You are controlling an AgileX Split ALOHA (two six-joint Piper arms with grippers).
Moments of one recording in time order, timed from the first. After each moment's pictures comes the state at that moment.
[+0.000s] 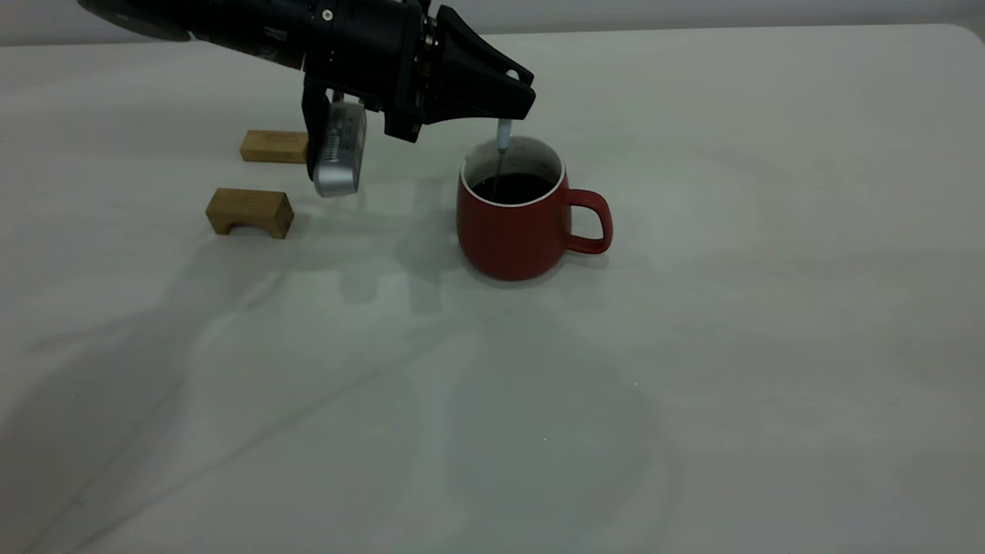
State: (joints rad) left arm -0.24 2.41 -1.42 -1.54 0.89 -0.69; right arm 0.02 0.02 -0.47 0.02 1.13 -0.04
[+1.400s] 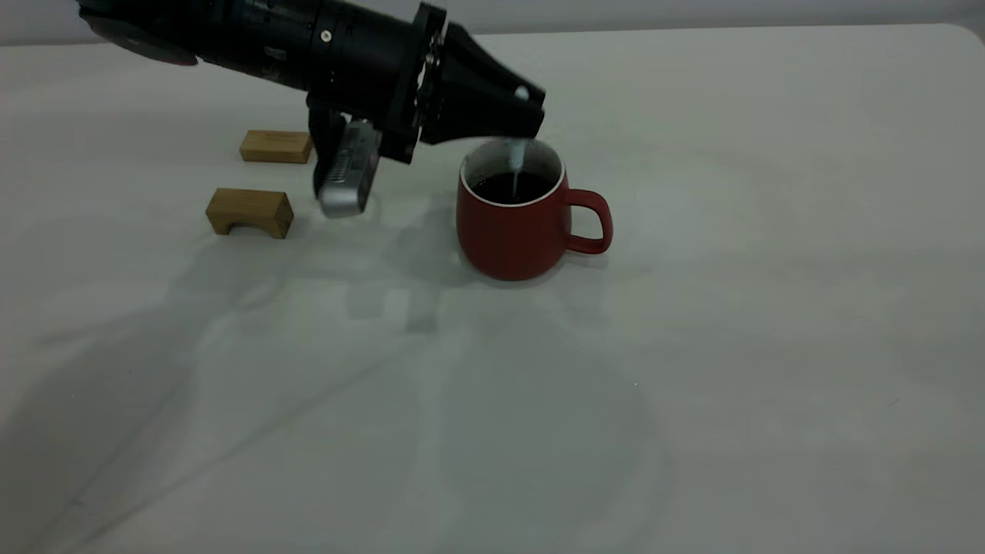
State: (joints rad) left arm -0.24 2.43 -1.42 -1.49 0.99 -0.71; right arm 0.02 0.02 -0.47 0.02 1.13 -0.04
